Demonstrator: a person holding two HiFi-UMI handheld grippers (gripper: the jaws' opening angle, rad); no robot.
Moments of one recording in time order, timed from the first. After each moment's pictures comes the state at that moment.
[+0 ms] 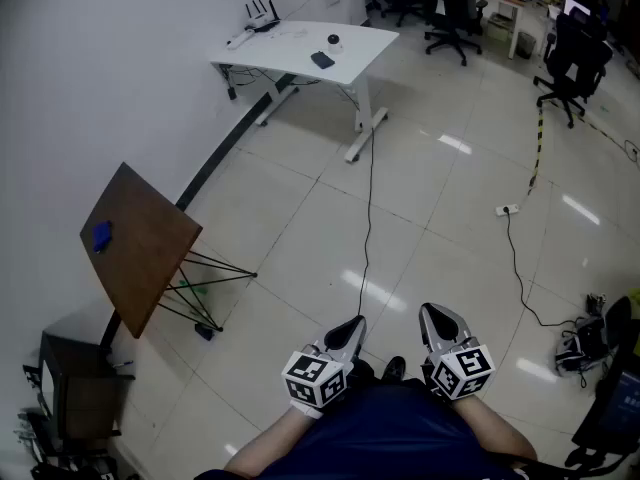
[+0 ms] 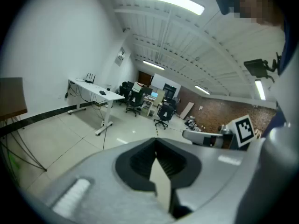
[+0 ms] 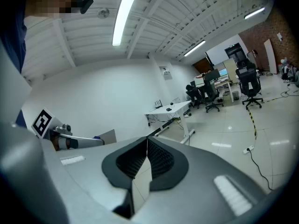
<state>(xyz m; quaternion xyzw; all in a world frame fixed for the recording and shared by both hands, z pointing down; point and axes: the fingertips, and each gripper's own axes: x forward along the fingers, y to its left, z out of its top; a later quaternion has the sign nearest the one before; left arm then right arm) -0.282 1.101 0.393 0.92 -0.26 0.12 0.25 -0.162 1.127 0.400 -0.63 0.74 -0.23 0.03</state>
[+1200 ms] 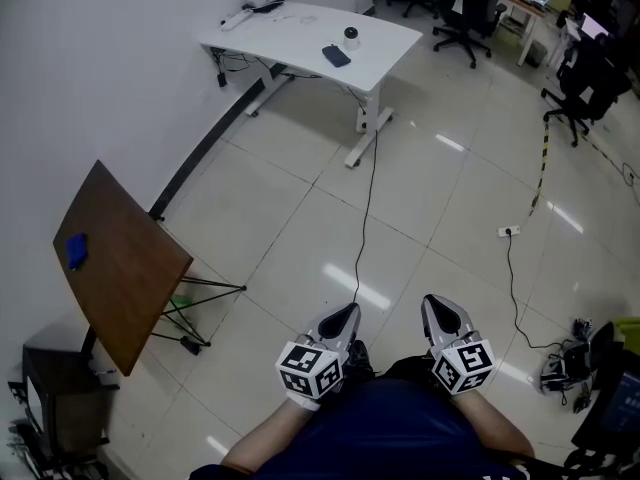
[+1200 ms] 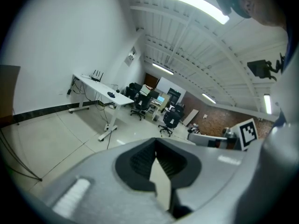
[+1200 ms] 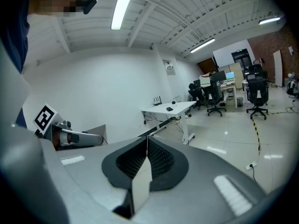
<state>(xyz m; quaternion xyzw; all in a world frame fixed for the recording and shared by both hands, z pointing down) -0.292 0.872 0.409 0.91 -0.27 0.08 0.29 -0.161 0.911 0.405 -0.64 0.73 -0.21 -0.03</state>
